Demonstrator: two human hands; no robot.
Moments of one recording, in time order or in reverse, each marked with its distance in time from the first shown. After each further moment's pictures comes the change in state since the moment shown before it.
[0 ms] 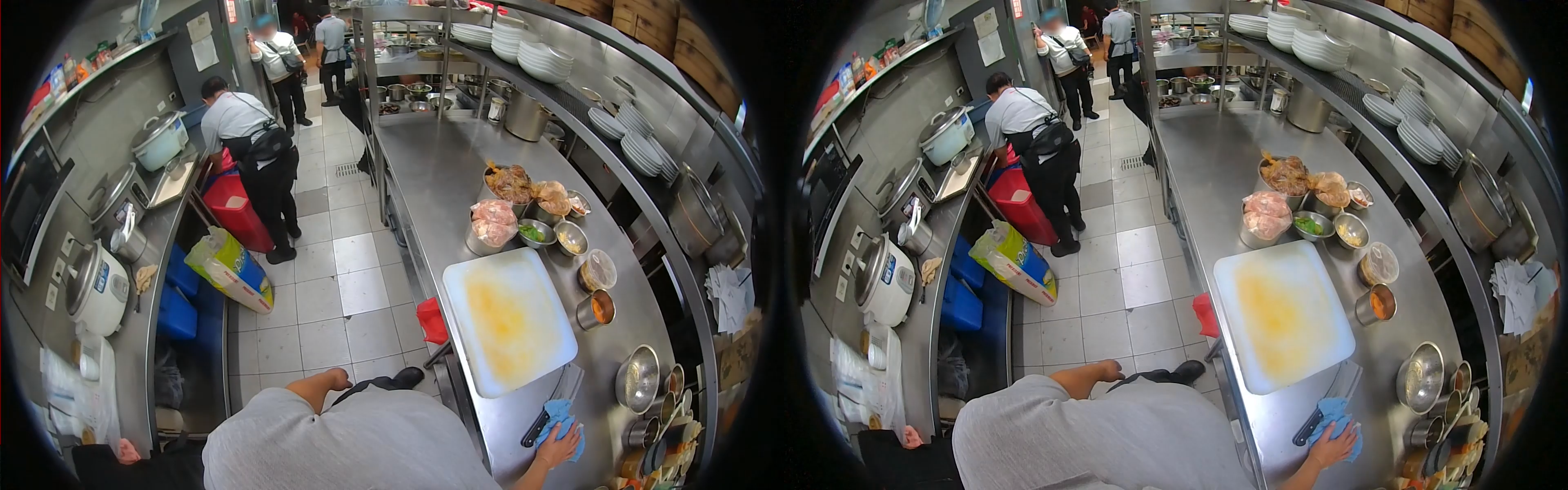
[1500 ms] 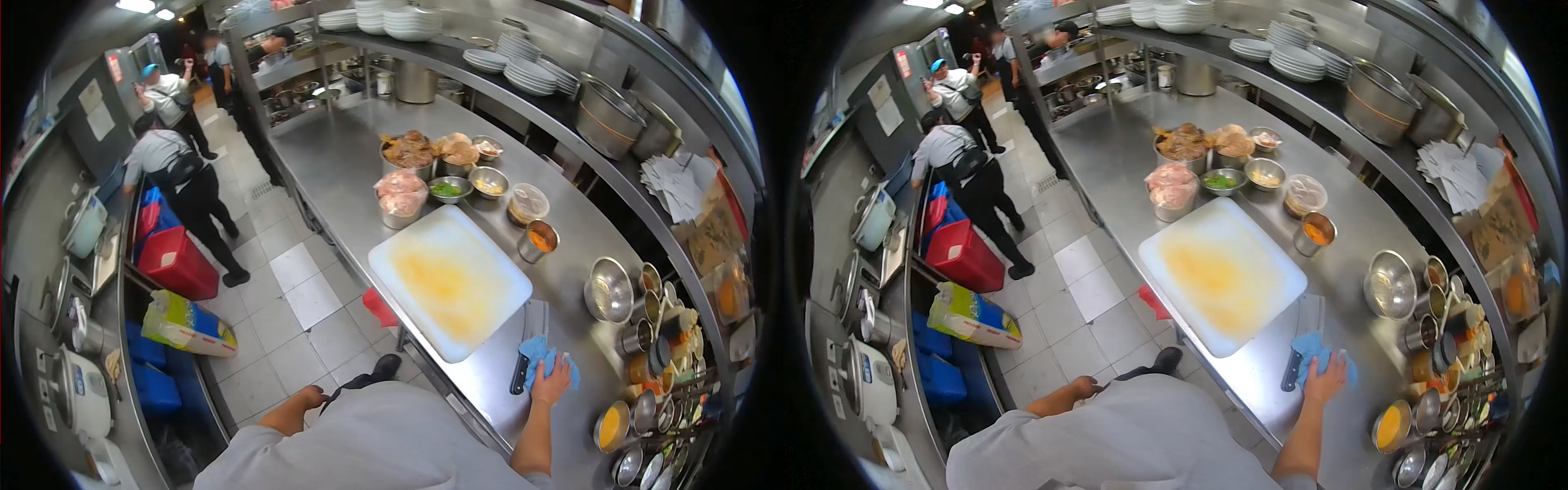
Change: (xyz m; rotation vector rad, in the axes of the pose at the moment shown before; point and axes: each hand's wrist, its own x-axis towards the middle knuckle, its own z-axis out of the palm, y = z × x) left_hand 0.016 -0.013 0.021 -0.046 -0.005 0.002; right_hand 0.000 0.005 -0.010 0.095 0.055 -0.024
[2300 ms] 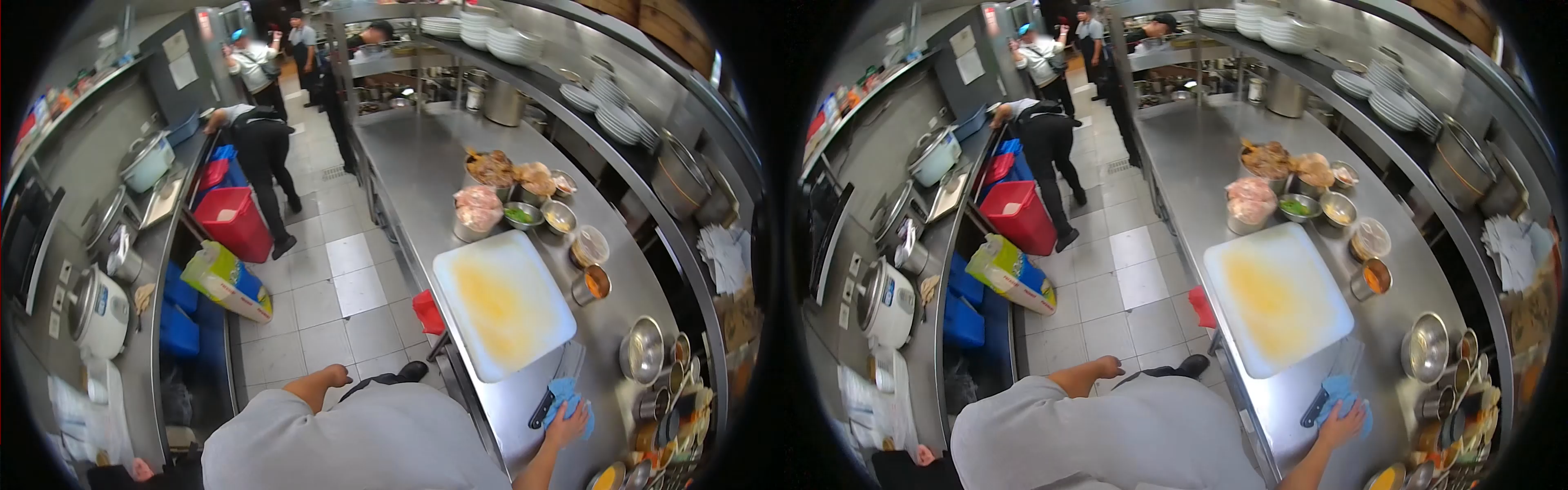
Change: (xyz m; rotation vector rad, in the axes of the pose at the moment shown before) left_hand -0.020 0.003 -0.025 0.076 0.051 0.001; right_hand -0.001 -0.008 -0.002 0.025 -0.042 -0.001
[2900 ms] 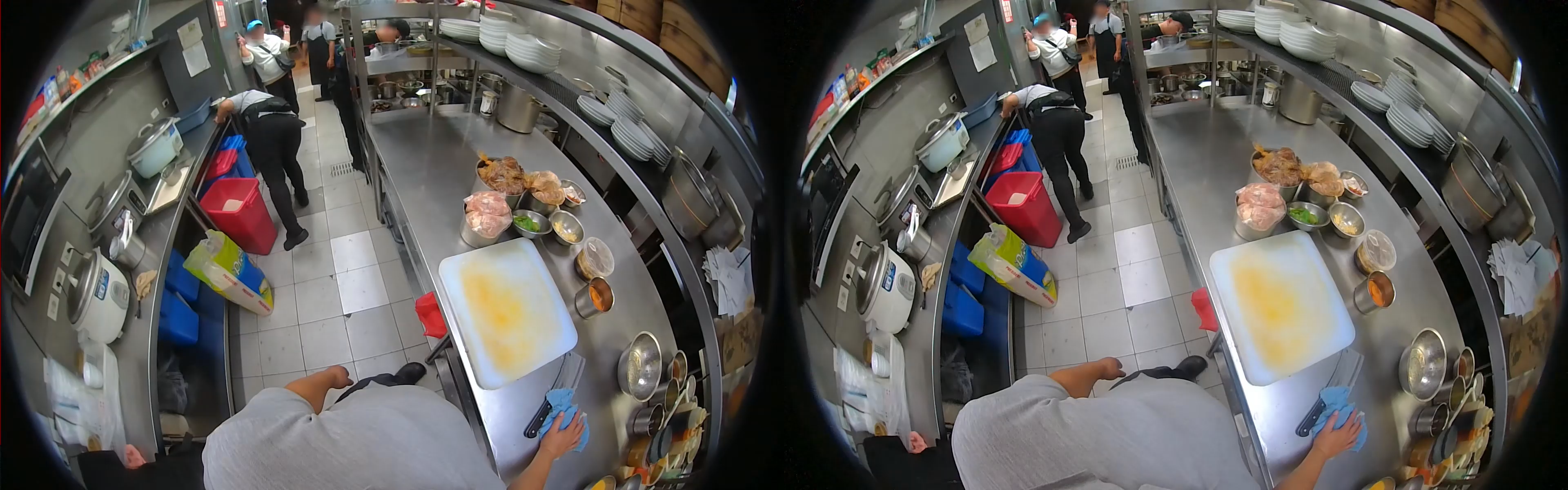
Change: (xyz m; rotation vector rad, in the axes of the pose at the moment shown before) left_hand -0.007 0.020 0.000 -0.073 -0.063 -0.075; right_hand 0.001 0.006 0.011 -0.071 0.008 0.013
